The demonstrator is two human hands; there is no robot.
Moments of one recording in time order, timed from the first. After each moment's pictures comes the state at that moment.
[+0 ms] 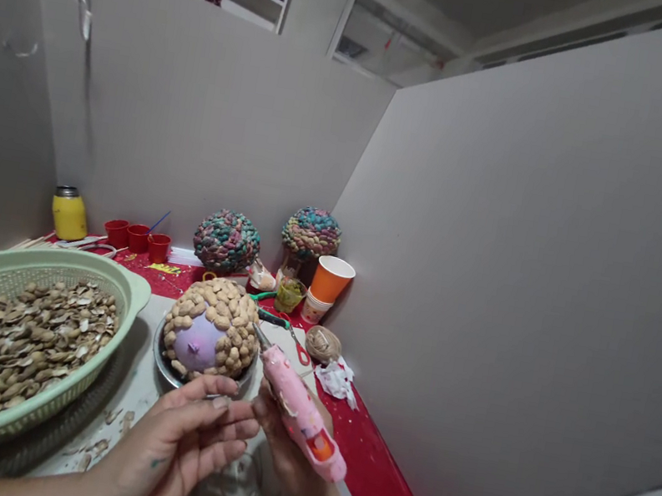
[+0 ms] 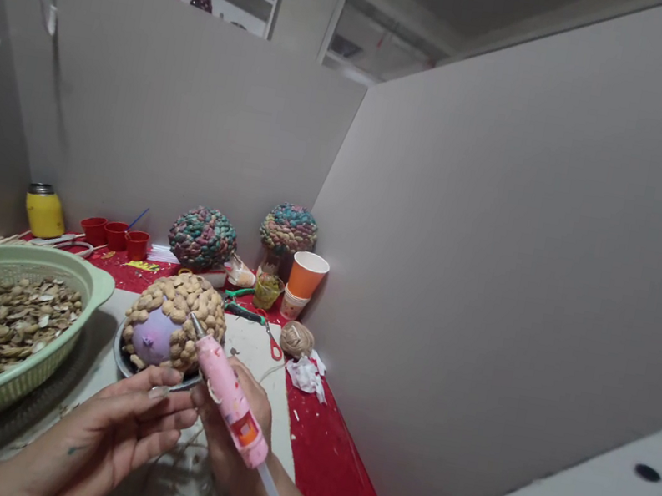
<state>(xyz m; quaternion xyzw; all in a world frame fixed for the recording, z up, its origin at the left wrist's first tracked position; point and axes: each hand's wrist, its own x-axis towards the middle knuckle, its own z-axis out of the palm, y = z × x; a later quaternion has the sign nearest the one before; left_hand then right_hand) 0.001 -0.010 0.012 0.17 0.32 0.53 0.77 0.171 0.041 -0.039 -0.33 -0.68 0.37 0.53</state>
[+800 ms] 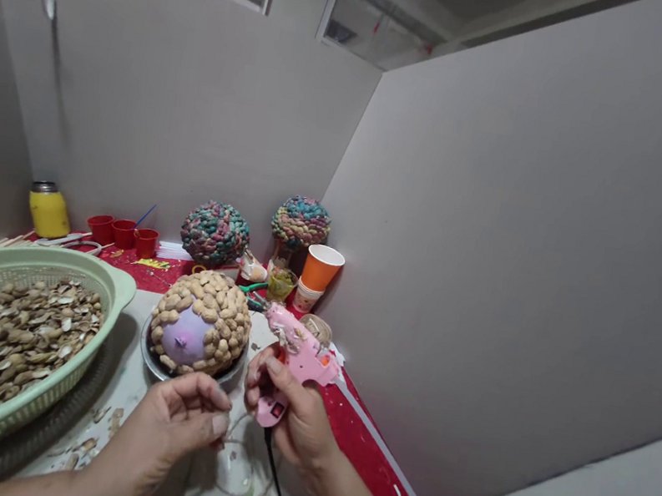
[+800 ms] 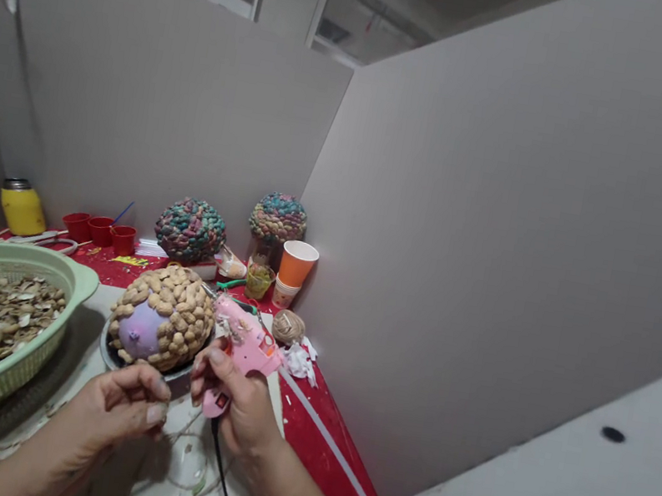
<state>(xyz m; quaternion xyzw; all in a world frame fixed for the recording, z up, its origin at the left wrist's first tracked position) 0.001 -0.005 -0.002 0.36 0.38 0.51 0.69 0.164 0.053 -0.013 -0.26 -0.43 0.68 0.53</state>
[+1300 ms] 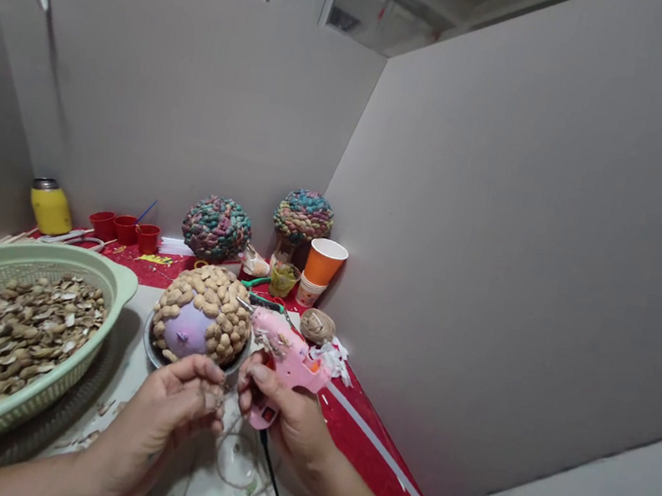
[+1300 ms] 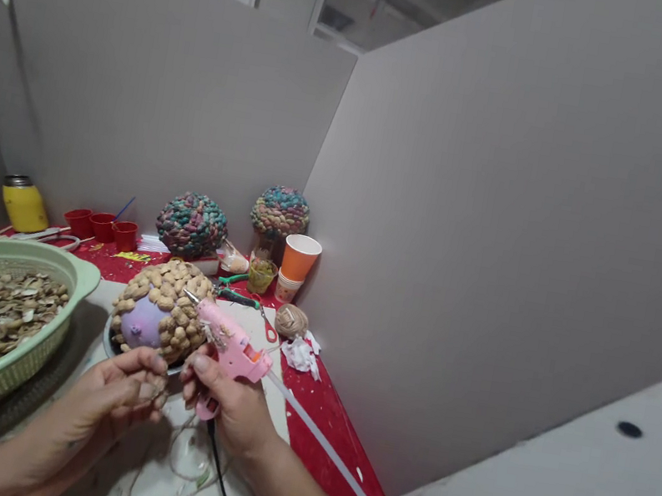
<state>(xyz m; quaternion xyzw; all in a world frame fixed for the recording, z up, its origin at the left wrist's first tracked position) 0.000 -0.002 0.009 0.29 0.35 0.52 0.72 0.161 0.048 -0.020 -0.27 -0.46 0.69 0.48</state>
